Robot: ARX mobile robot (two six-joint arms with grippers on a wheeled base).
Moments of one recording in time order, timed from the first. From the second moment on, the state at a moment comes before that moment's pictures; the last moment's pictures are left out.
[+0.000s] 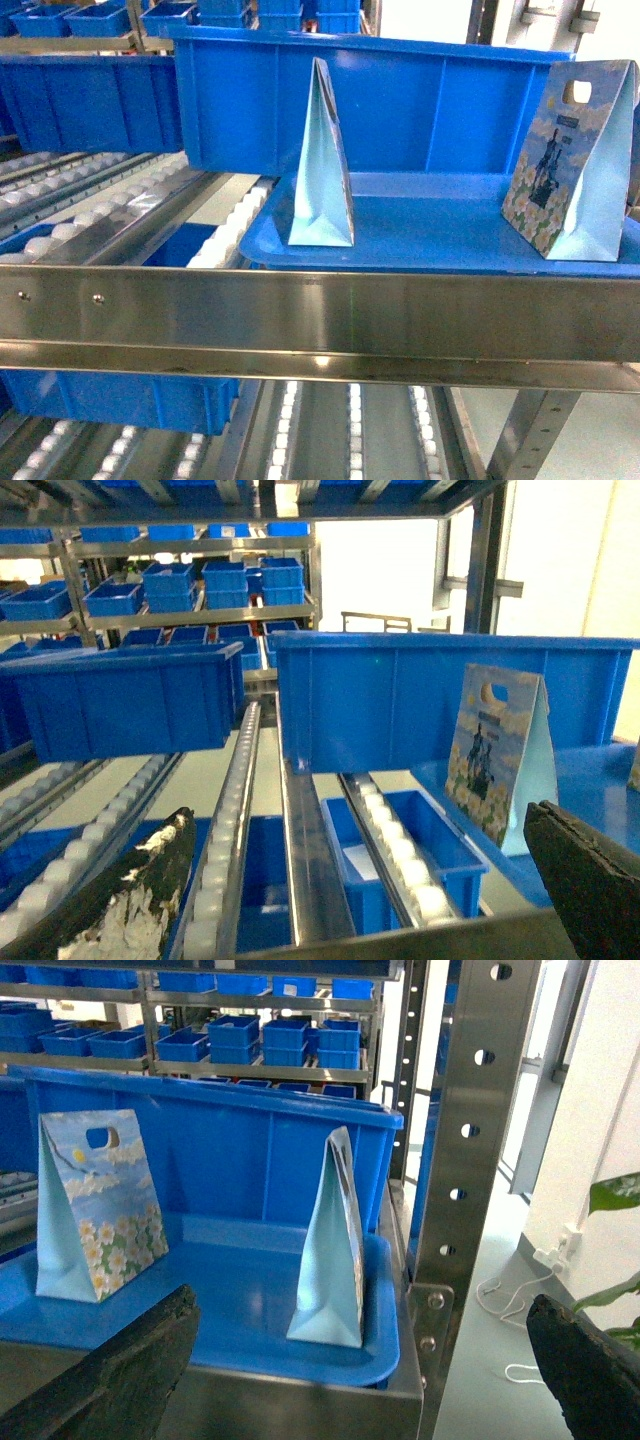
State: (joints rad) left arm -0.04 0.73 0.13 0.71 0.11 0.01; right arm 0.16 0.71 0.06 0.74 0.07 0.00
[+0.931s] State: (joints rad) left arm -0.27 1.36 0.78 0.53 0.04 0.08; right arm 0.18 1.37 0.68 0.67 0.03 0.01
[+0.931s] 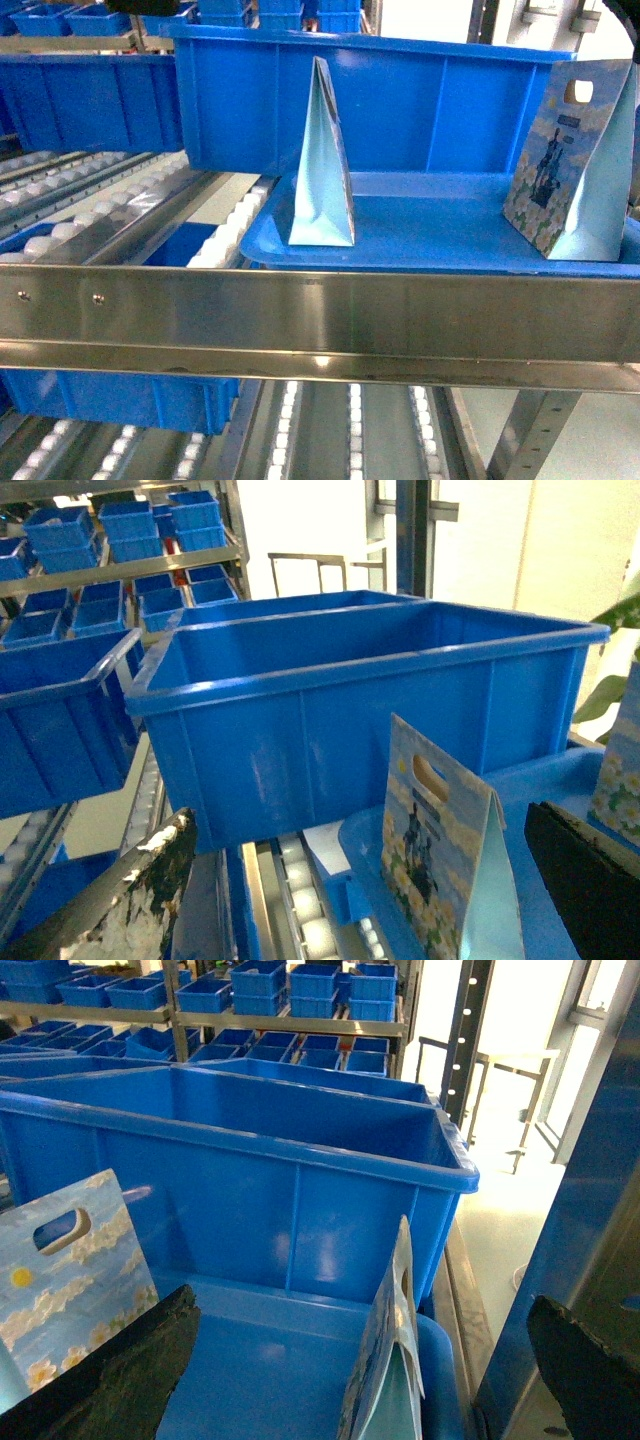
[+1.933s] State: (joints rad) left arm -0.27 1.36 0.80 0.53 0.03 0.08; right arm 0.09 1.71 1.04 0.37 -0.08 0.01
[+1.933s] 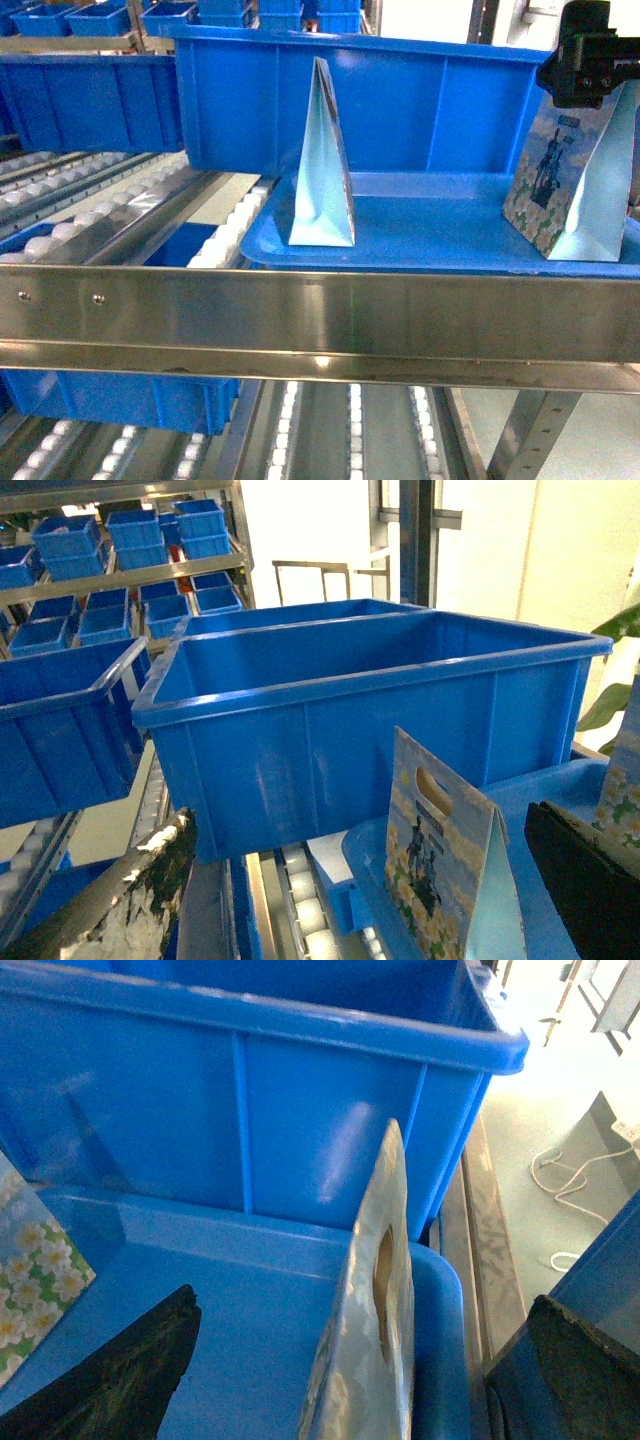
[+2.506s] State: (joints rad) left arm -0.27 1.36 0.80 0.53 0.03 0.08; right arm 0.09 1.72 0.99 0.41 -0.10 -0.01
